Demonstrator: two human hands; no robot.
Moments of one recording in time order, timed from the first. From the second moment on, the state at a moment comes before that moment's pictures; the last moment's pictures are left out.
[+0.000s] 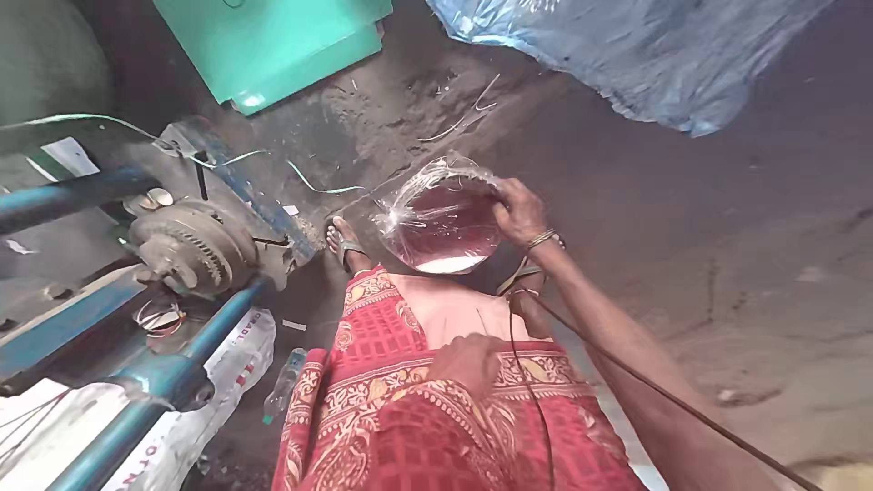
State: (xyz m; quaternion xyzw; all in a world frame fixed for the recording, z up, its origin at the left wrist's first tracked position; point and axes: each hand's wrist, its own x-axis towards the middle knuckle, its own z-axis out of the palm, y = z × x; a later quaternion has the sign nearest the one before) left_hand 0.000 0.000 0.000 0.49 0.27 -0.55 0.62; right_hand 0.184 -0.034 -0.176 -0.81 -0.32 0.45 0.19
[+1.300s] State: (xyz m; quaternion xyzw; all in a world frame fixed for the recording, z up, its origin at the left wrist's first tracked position) left_hand 0.194 -0.009 -0.235 0.47 0.47 -0.16 0.73; right_hand 0.350 -0.225 -0.249 -0.82 0.04 0.41 0.39
